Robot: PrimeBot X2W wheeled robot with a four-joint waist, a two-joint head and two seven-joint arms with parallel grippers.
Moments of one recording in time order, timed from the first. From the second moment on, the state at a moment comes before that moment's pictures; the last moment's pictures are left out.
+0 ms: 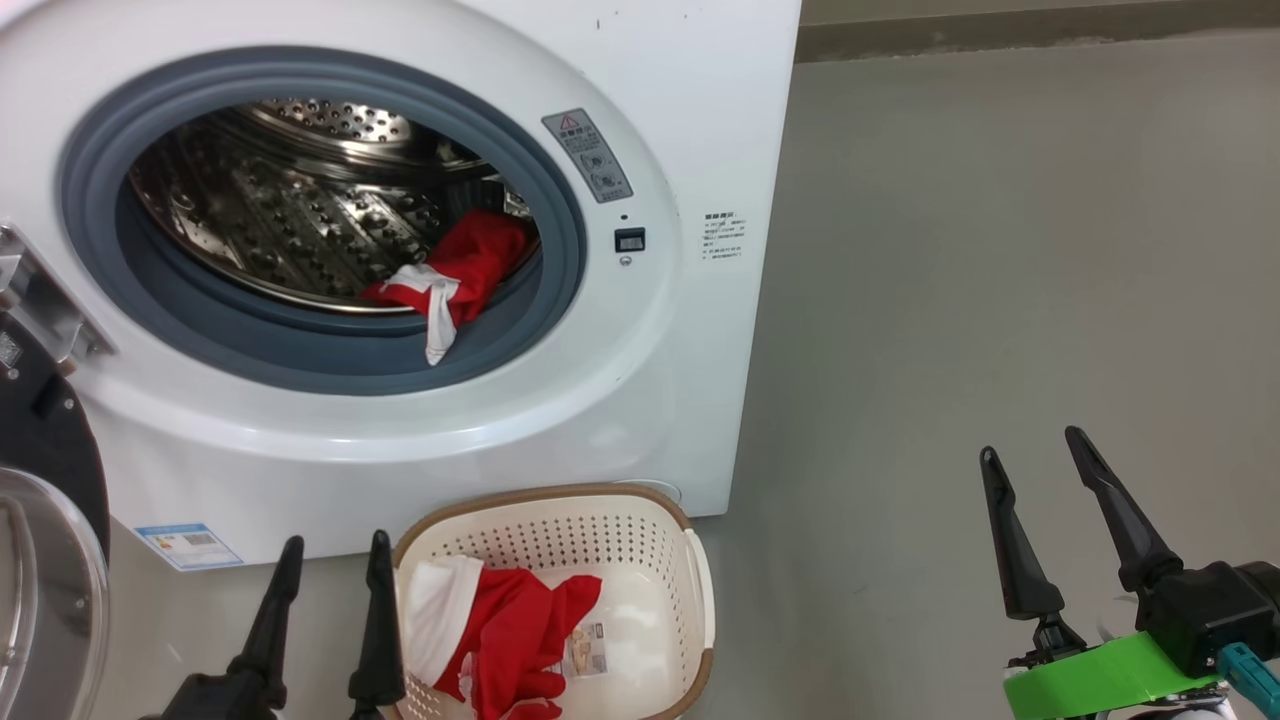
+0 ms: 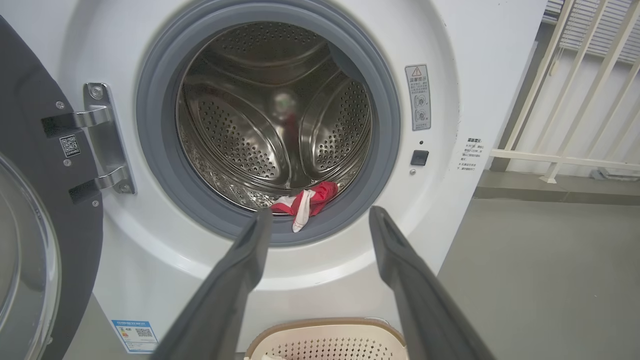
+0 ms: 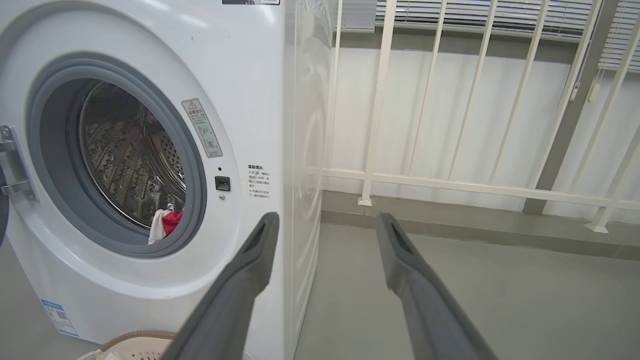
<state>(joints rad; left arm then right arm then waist) 0.02 0.04 -0.04 0.08 -0.22 0.04 -0.26 0.04 -0.04 -0.05 0.01 0.11 0.13 -0.26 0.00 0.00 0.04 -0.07</state>
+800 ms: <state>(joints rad) -0.29 0.04 -0.02 0.23 -0.27 0.02 -0.26 -0.02 -0.04 -0.02 -0.02 0.11 0.13 -0.26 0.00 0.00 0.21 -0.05</state>
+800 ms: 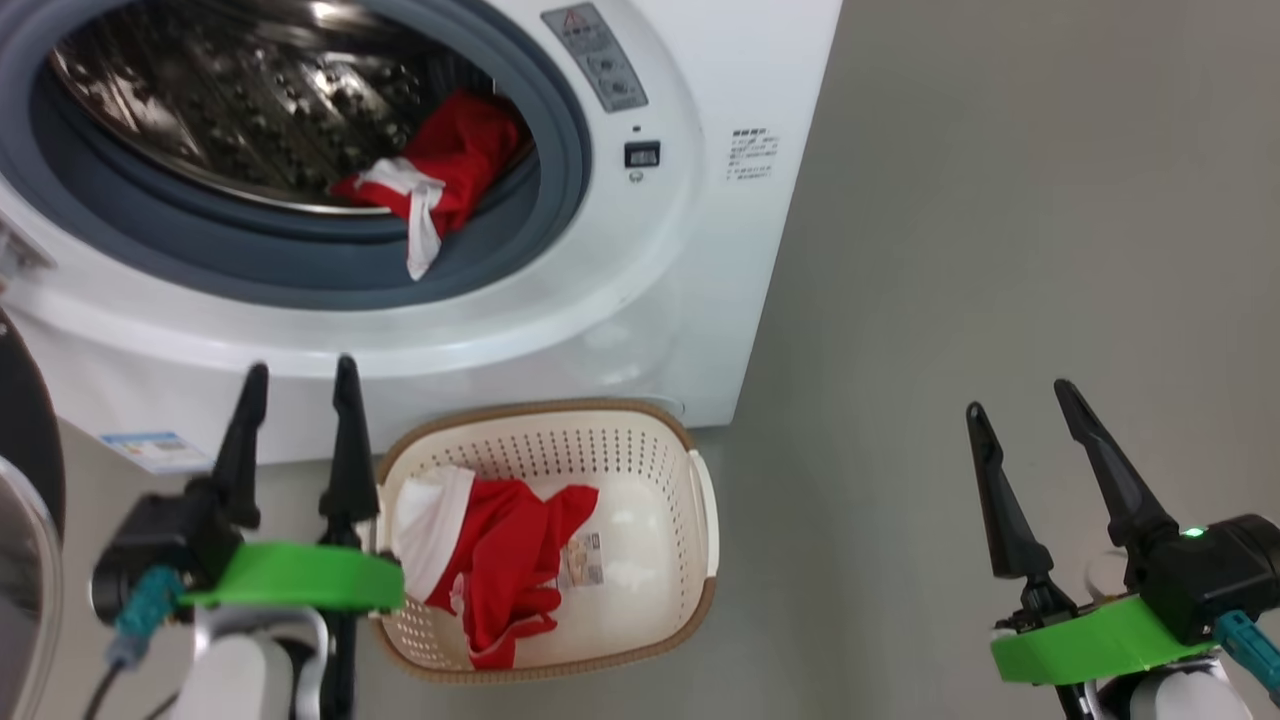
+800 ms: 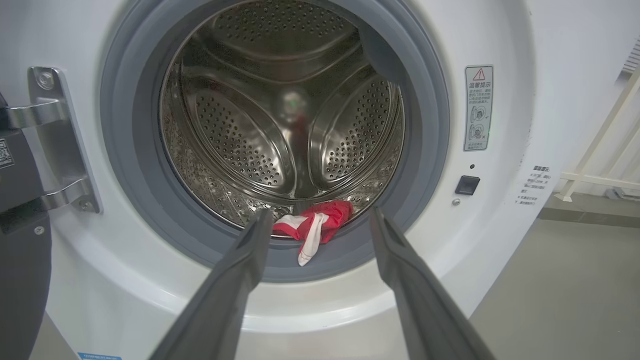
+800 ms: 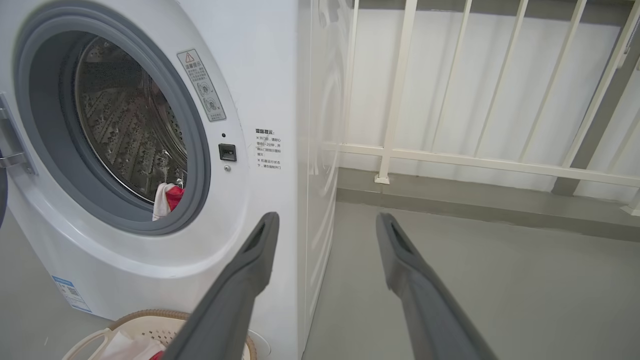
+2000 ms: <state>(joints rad) -1.09 0.13 0.02 0.78 -0.31 -0.06 -0.24 -0.24 -0.05 0.02 -0.04 0.11 0.13 -0.26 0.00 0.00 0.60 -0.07</state>
